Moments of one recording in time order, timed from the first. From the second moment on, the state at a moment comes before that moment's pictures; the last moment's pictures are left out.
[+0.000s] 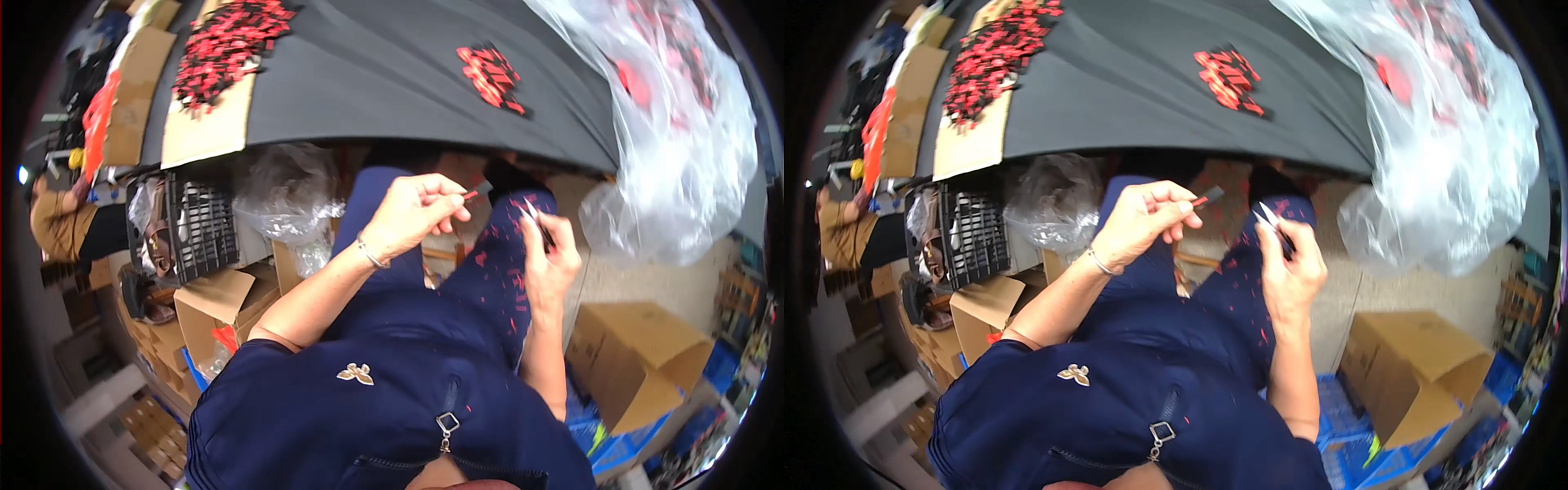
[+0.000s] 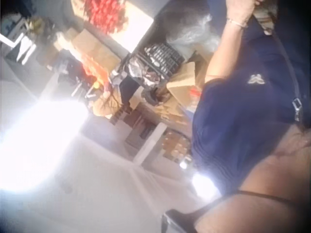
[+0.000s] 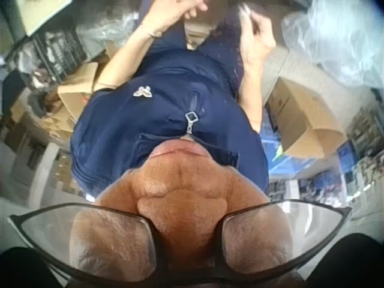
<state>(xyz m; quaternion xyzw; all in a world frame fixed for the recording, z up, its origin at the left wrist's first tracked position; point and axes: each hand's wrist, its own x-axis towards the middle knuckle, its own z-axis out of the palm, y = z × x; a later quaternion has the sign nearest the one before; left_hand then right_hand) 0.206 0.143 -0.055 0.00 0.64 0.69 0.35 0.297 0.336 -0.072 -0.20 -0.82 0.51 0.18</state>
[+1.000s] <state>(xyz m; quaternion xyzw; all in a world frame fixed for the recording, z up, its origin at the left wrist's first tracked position) 0.030 0.194 -0.059 0.34 0.89 0.29 -0.08 0.283 0.339 -0.087 -0.22 -0.75 0.61 0.15</state>
